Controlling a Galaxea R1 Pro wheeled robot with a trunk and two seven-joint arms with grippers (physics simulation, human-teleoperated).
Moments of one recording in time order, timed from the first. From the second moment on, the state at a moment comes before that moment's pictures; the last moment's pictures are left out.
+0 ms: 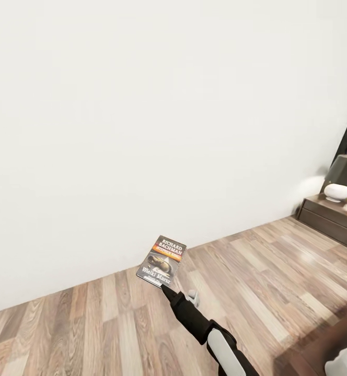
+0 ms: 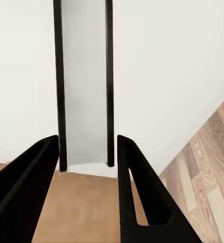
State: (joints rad) left arm -0.16 0.08 0.81 -0.02 -0.23 -0.66 -0.42; right arm -0.32 0.16 0.26 -0.89 -1.07 0.31 0.46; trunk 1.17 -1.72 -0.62
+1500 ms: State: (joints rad) left arm -0.16 0.08 0.81 -0.02 -0.23 -0.66 -0.42; right arm -0.32 0.16 0.25 -0.89 -1.07 0.31 0.46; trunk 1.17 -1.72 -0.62
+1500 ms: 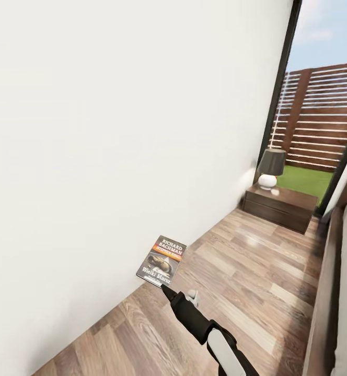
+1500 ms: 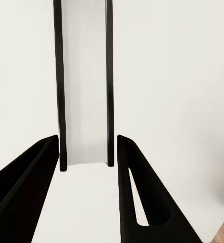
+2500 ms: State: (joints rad) left arm -0.16 0.08 0.81 -0.02 -0.23 -0.66 -0.42; right arm -0.32 0.16 0.25 -0.89 -1.07 0.31 0.46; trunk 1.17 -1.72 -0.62
